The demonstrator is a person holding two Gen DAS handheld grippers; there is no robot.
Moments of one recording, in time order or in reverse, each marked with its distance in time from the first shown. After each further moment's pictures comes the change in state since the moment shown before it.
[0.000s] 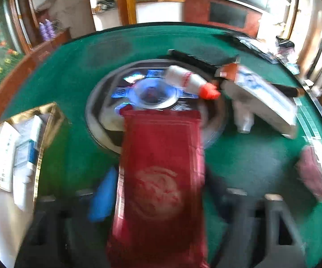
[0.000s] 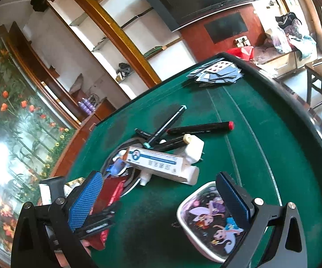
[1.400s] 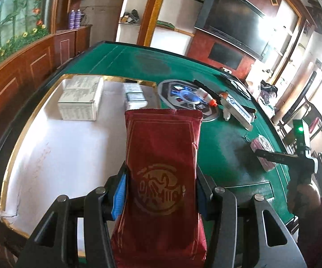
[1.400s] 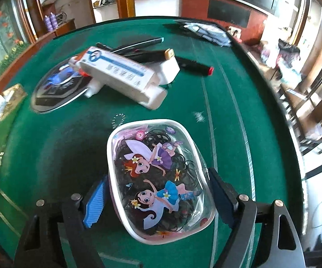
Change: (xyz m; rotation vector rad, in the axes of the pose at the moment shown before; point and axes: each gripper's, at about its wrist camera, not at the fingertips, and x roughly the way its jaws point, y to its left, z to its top) left arm -0.158 0.143 -0.114 -0.233 -0.159 -0.181; right arm 0.030 0.018 -0.060 -0.308 0.359 -0.378
